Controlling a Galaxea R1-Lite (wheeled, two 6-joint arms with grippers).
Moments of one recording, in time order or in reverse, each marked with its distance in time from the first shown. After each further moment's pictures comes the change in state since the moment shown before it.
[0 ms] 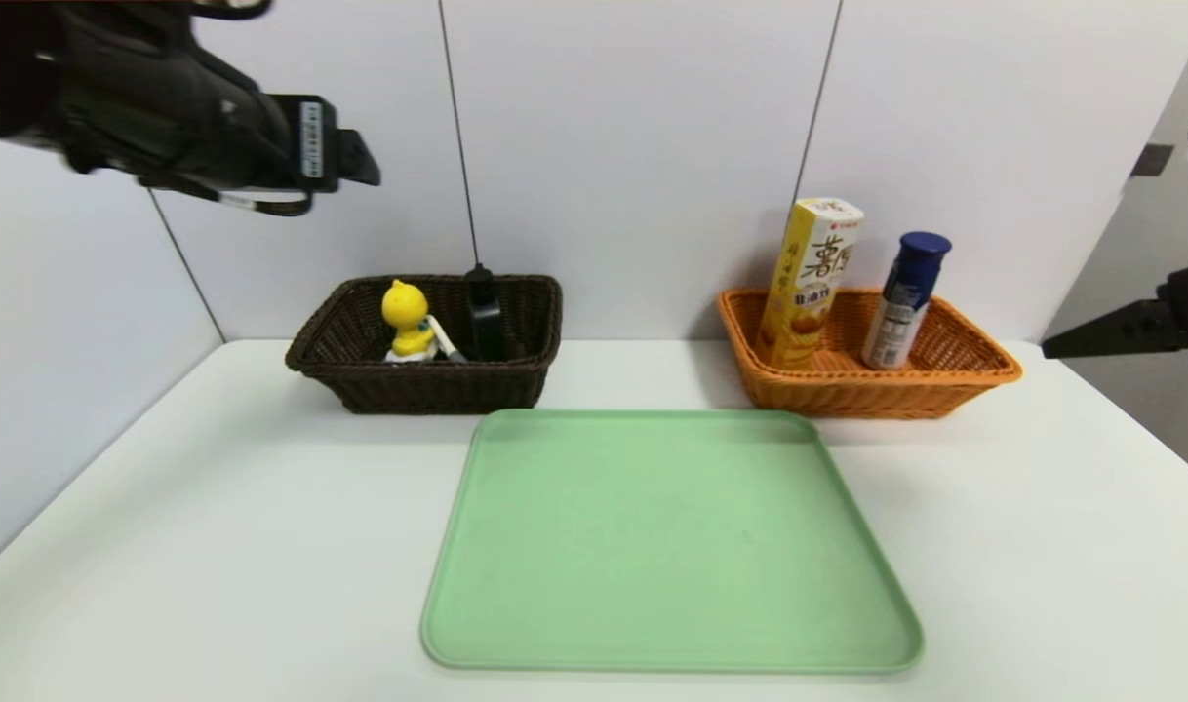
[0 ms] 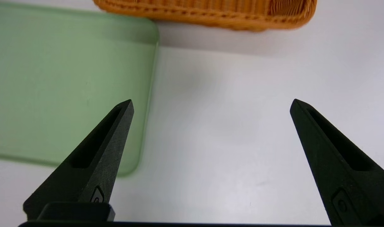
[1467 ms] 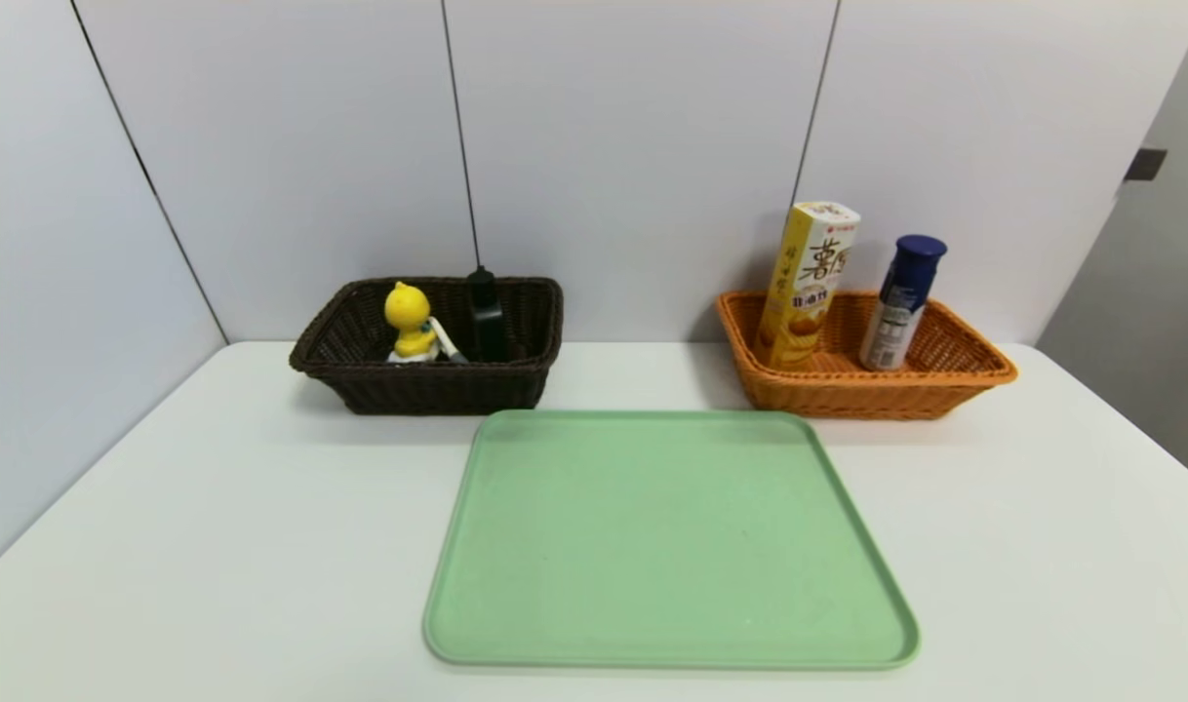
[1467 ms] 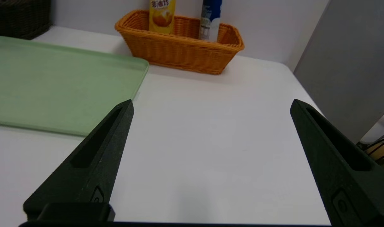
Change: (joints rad) left arm 0.400 -1.553 1.408 -0.180 -0.259 0.202; right arm 0.017 -1.387 1.325 -0.798 -0.089 -0.079
